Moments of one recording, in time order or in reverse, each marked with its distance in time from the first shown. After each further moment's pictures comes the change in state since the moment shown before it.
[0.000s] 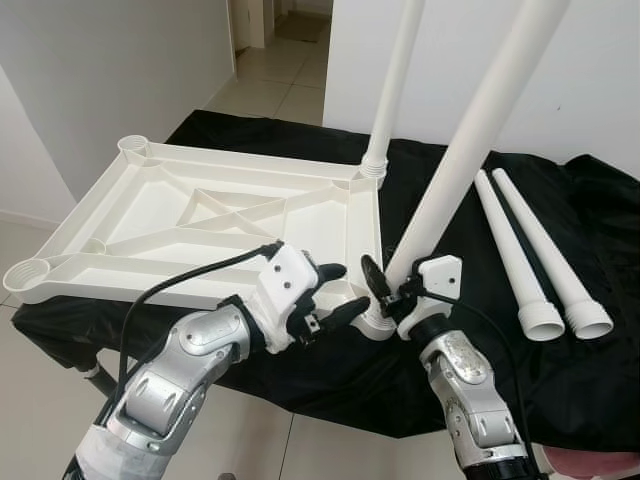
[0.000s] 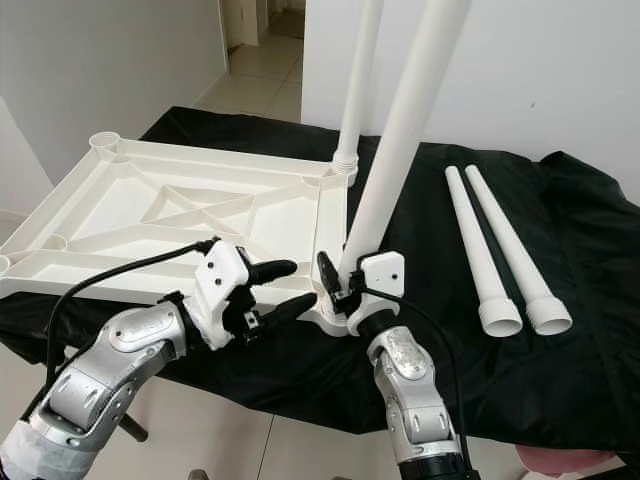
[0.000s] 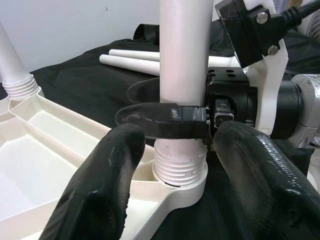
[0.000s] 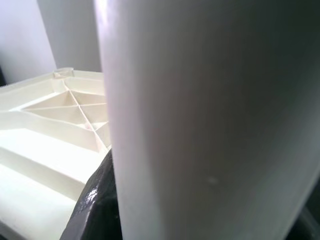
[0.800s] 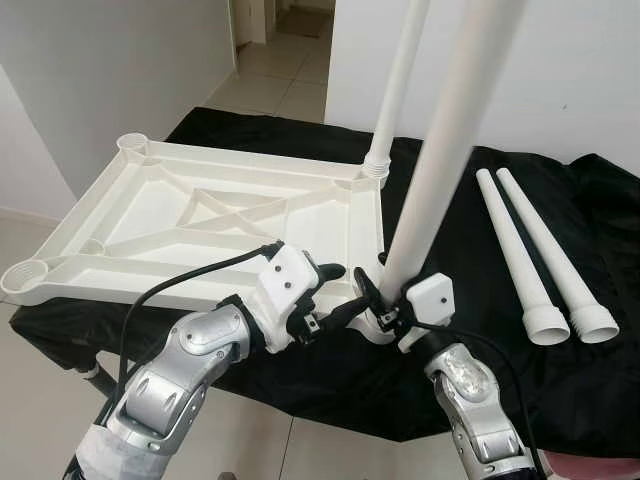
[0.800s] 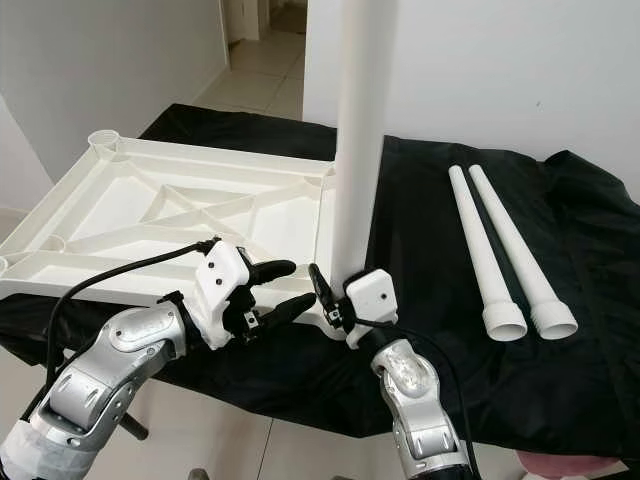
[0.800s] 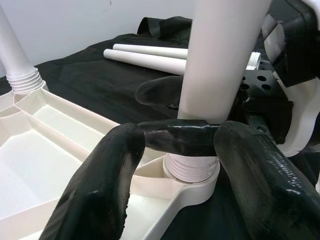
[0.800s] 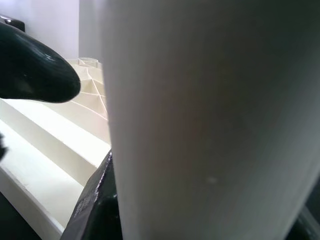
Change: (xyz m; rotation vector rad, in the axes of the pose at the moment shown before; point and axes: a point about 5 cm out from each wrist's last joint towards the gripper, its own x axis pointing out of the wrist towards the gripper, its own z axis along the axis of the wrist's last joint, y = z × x) left arm 0.000 0.000 -0.001 0.004 0.011 0.004; right arm -0.016 0.004 -0.005 -0.223 -0.073 0.136
